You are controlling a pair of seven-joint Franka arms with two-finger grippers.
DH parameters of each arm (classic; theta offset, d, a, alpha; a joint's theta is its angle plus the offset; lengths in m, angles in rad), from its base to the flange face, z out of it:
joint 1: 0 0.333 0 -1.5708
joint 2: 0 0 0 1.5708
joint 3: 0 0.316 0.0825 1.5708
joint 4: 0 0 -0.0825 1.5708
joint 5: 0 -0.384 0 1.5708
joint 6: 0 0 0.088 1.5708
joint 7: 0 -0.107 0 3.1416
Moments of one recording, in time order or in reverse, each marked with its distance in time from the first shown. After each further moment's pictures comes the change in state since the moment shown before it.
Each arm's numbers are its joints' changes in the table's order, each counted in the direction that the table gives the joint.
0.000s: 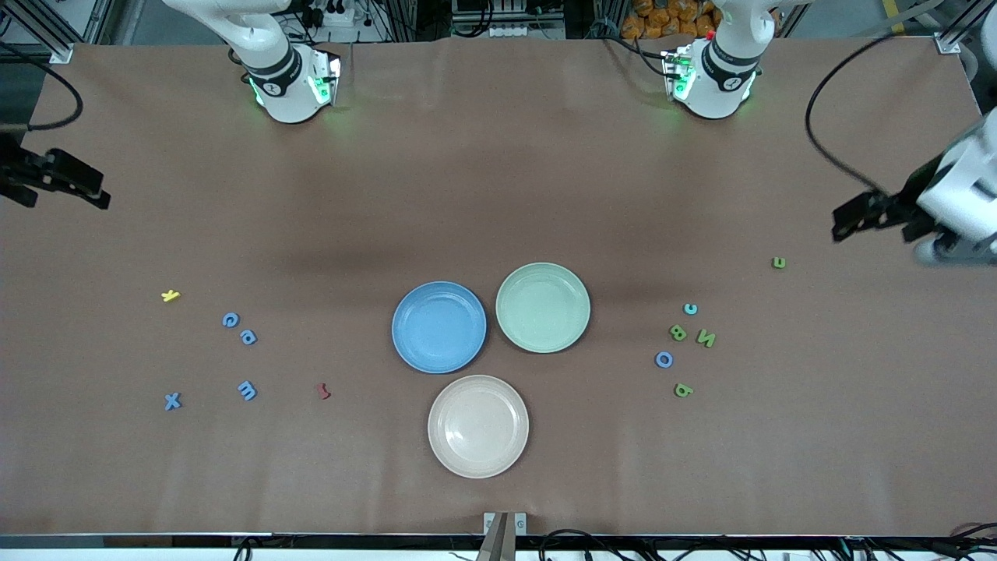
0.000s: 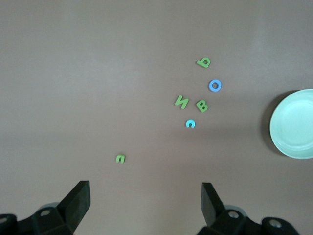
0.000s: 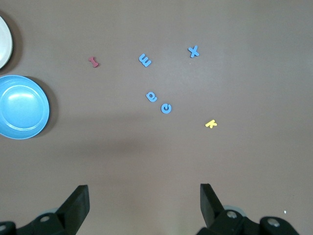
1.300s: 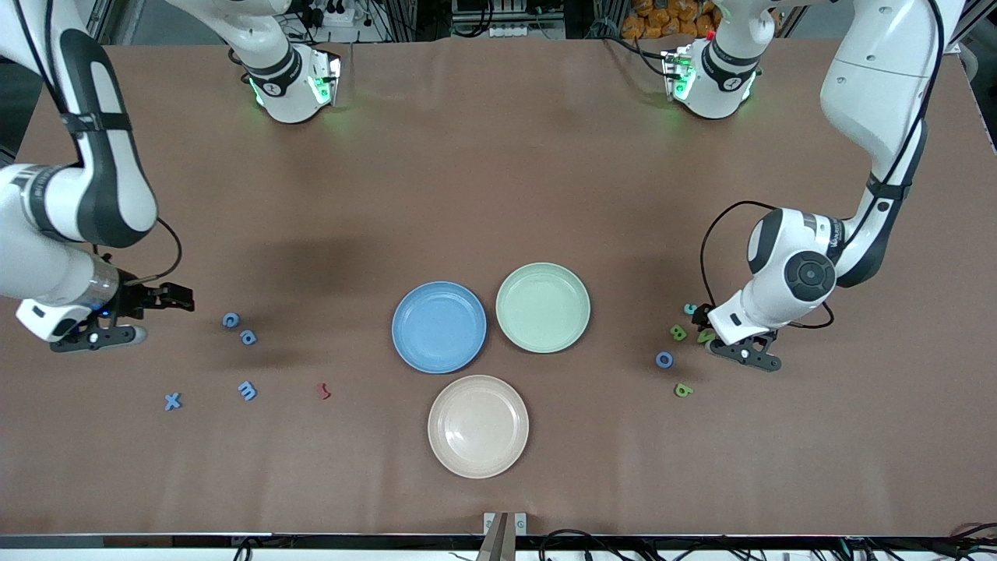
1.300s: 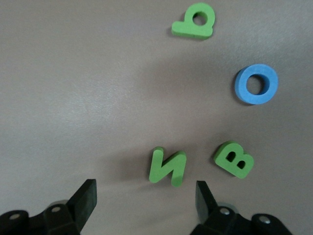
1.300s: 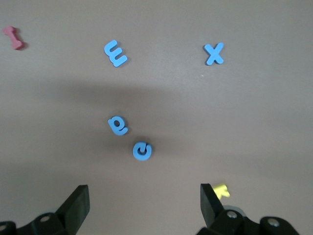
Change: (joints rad) left arm -0.054 0.450 -0.014 -0.381 -0.189 -0.842 -0.107; right arm -0.093 0.292 -0.011 -0.381 0.000 -0.645 0.270
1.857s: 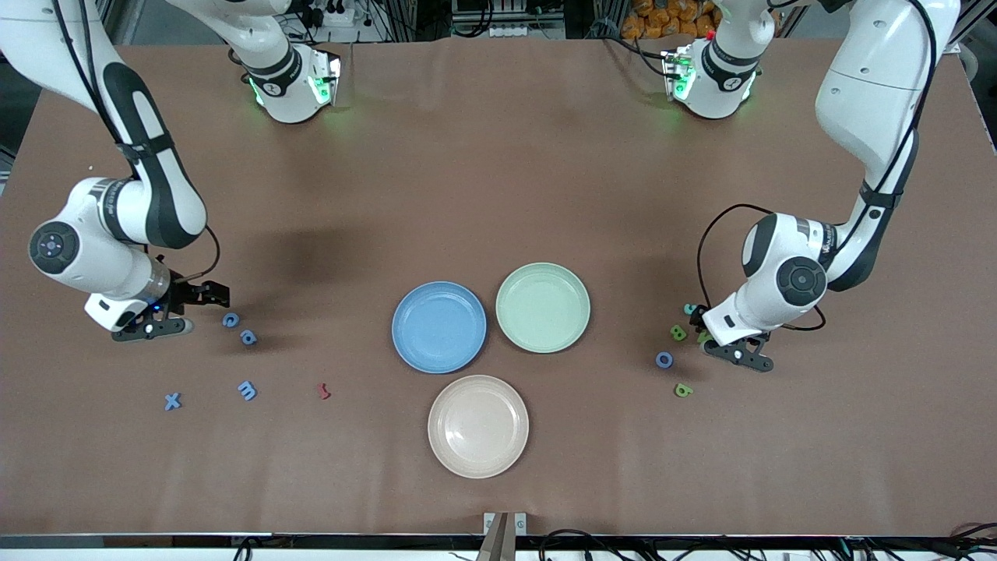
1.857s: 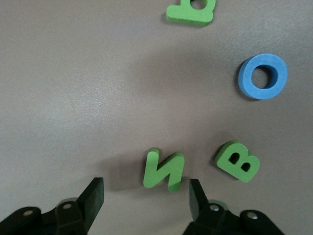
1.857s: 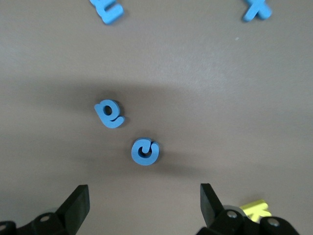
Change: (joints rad) left arm -0.002 0.032 0.000 0.007 -0.007 -0.007 -0.002; right arm -0.001 0.059 0.000 -0.192 0.000 -0.246 0.000
